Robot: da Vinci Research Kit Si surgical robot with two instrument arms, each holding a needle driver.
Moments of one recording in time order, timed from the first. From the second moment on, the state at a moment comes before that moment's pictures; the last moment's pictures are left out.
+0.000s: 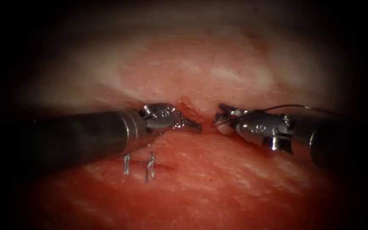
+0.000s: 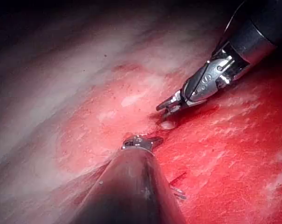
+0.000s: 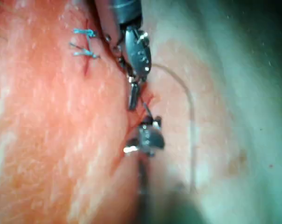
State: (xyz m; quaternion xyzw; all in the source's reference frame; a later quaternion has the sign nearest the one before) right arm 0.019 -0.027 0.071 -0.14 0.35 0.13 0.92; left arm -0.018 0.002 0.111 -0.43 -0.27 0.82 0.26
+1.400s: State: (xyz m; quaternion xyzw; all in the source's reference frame) right arm 0.020 -0.024 0.069 -0.13 0.35 0.14 0.92; left arm -0.018 0.002 0.112 -0.42 -0.28 0.83 0.25
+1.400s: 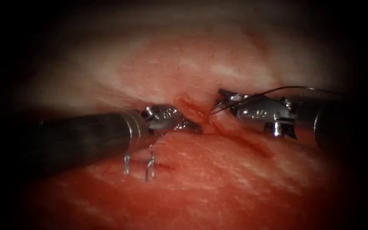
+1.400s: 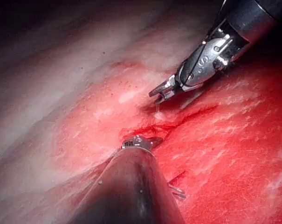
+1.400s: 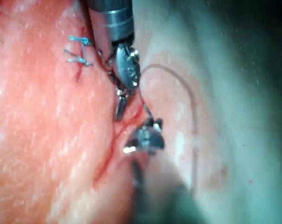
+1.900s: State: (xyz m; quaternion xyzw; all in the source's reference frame) right arm 0.019 -0.021 0.070 -0.05 0.38 0.26 0.88; left arm -0.018 0.002 0.112 -0.42 -0.28 0.83 0.25
